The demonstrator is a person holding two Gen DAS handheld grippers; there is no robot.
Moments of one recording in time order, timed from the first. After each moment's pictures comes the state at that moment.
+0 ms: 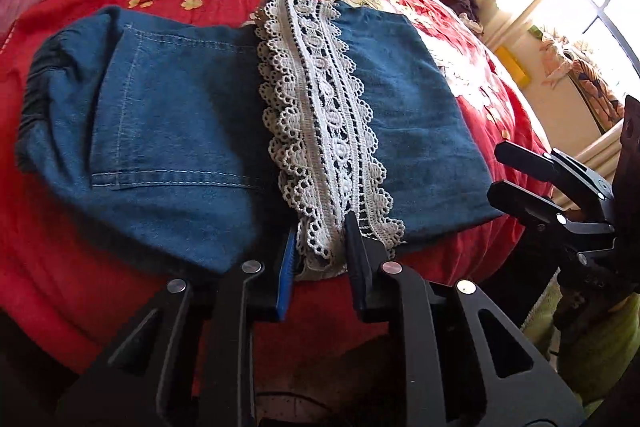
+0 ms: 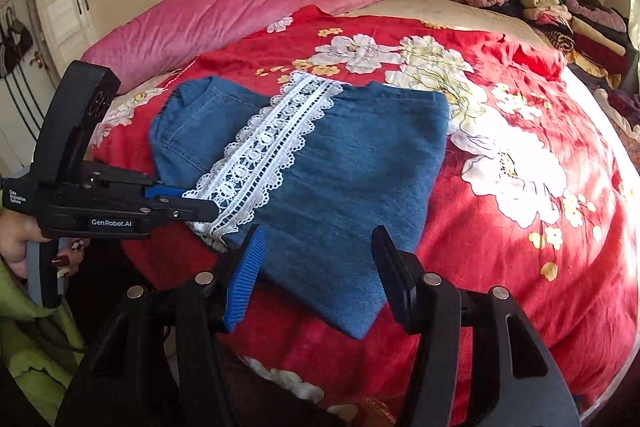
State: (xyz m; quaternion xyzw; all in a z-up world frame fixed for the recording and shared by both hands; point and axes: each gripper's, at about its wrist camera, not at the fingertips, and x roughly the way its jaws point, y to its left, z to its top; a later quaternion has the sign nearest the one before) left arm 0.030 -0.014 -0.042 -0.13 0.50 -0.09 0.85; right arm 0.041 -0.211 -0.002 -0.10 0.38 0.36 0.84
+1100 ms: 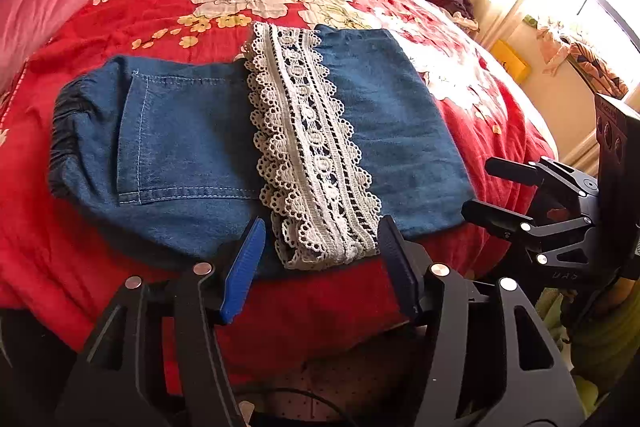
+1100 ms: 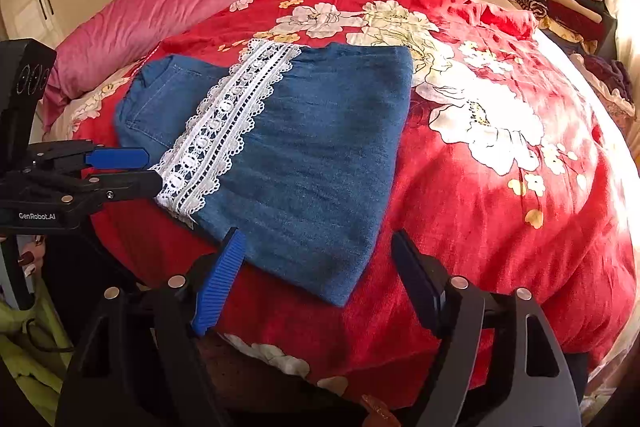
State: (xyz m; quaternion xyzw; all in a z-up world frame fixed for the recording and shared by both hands) left arm 0.018 -0.029 -0.018 -0.08 0.47 -0.09 0.87; right arm 0.043 -0.227 -0.018 -0.09 0.43 0.30 0.85
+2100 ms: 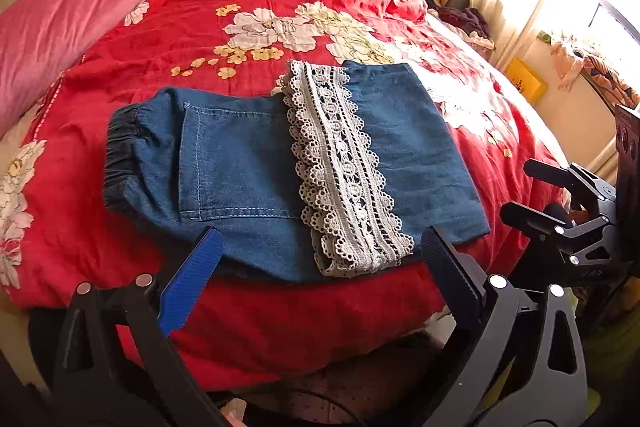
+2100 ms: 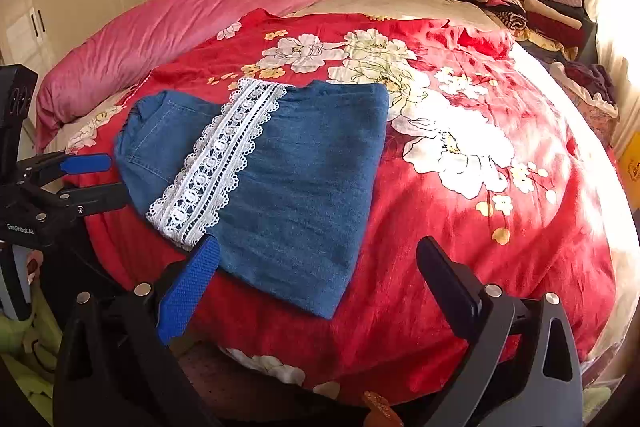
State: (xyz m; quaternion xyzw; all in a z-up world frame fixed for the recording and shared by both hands) left arm 0.005 -0.012 0.009 -0.07 0.44 -0.04 0.89; right arm 0.038 -0.234 0.011 -0.08 0.40 0.27 0.87
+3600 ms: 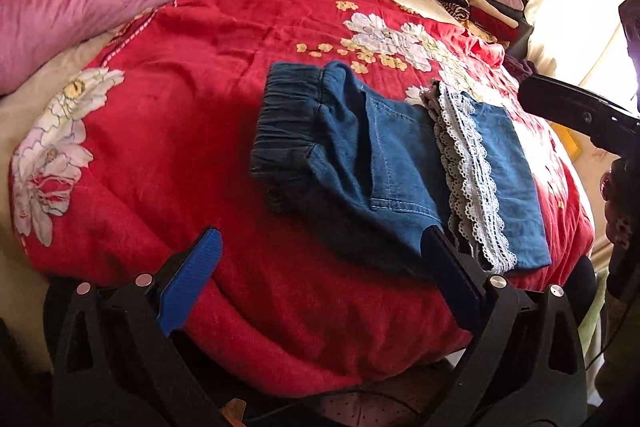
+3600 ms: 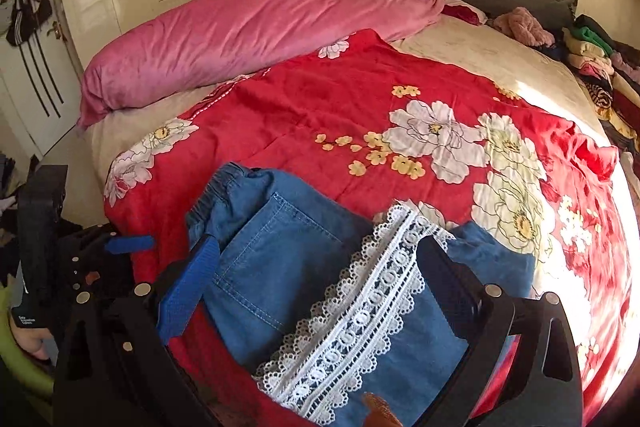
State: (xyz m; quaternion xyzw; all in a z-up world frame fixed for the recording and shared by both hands) left arm -0.015 0.095 -0.021 -0.17 0.43 0.04 0.88; right arm 0.091 -0.050 0.062 -0.16 0.38 0.40 0.82
